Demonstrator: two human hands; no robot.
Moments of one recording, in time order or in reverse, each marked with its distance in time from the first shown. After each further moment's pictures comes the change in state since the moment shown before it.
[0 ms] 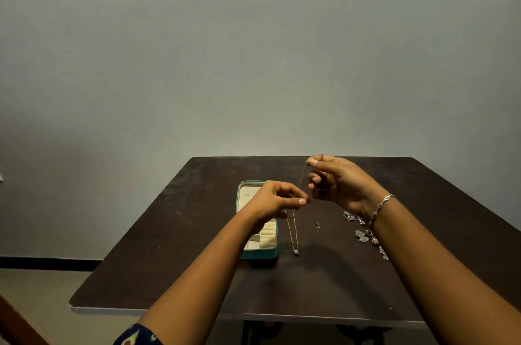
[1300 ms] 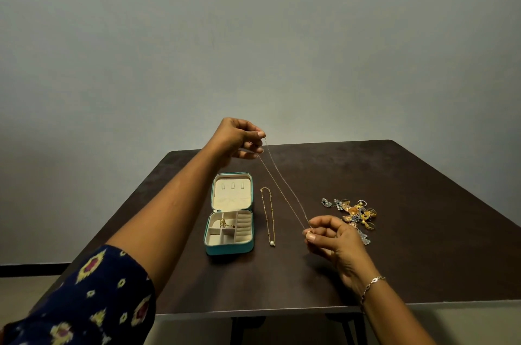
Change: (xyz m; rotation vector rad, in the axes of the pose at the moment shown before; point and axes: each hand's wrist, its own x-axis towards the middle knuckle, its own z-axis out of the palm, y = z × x) left_hand 0.055 0.059 -0.034 -0.045 0.243 0.007; right_hand -0.059 0.111 -0.034 0.226 0.351 0.067
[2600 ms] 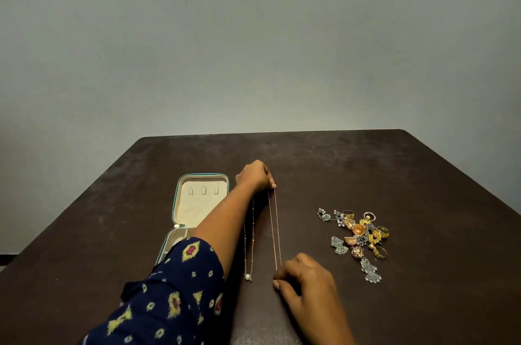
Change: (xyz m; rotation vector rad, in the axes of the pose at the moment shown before) left_hand 0.140 -0.161 0.091 0.716 -0.049 -0.267; right_hand 0.056 0.064 -0.009 -1.050 -0.083 -0.465
